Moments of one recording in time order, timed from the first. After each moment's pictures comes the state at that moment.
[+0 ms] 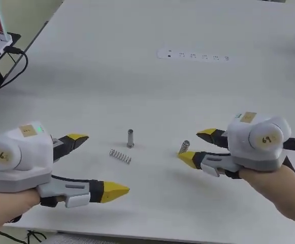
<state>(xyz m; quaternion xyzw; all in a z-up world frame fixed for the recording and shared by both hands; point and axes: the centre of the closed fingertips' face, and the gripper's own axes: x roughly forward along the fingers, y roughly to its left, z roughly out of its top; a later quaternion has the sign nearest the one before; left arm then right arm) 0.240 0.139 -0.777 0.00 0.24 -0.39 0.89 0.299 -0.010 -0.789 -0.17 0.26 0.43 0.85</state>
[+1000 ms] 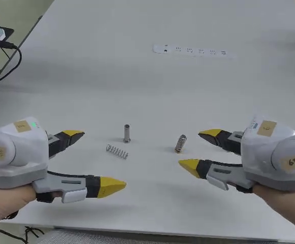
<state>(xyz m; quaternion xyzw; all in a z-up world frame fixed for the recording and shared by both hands) 0.239 0.139 -0.780 -0.01 0.24 -0.39 0.89 0.257 -0.011 -0.762 -0.19 0.23 0.45 0.84</state>
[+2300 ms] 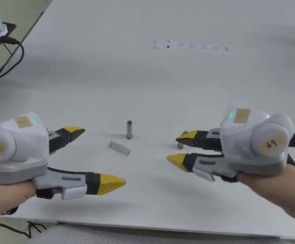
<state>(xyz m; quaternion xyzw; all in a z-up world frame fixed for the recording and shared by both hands) 0.237 0.143 -0.780 0.00 0.25 -0.39 0.89 0.250 0.038 -0.768 -0.20 0.24 0.52 0.79</state>
